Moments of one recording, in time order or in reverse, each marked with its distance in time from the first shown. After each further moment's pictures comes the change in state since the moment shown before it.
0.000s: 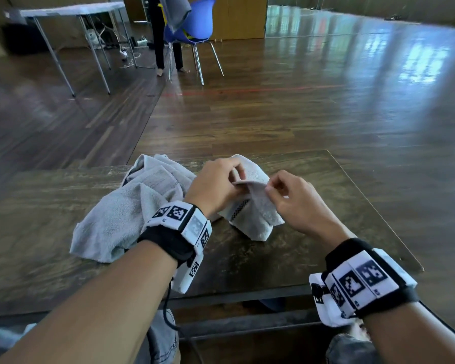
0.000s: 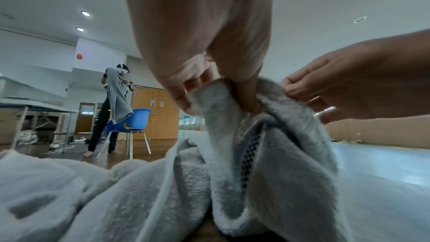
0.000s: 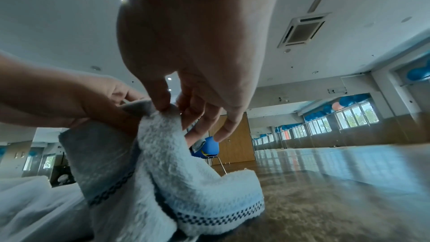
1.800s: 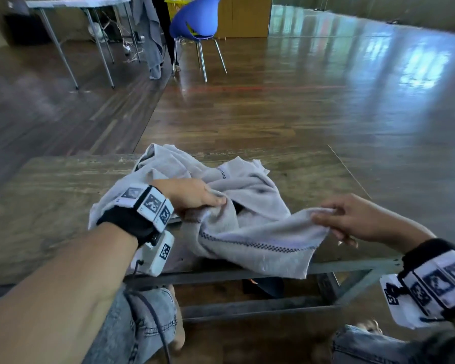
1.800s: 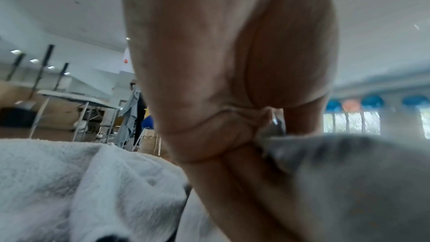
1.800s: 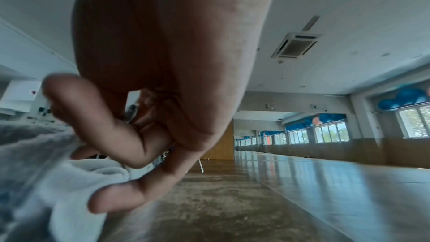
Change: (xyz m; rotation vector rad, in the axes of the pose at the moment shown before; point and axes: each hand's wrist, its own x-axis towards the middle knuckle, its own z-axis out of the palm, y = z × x) left_hand -0.045 -0.030 -0.053 -0.023 -0.642 -0.483; right_hand -0.053 0.050 -0.073 0.091 -0.518 0.100
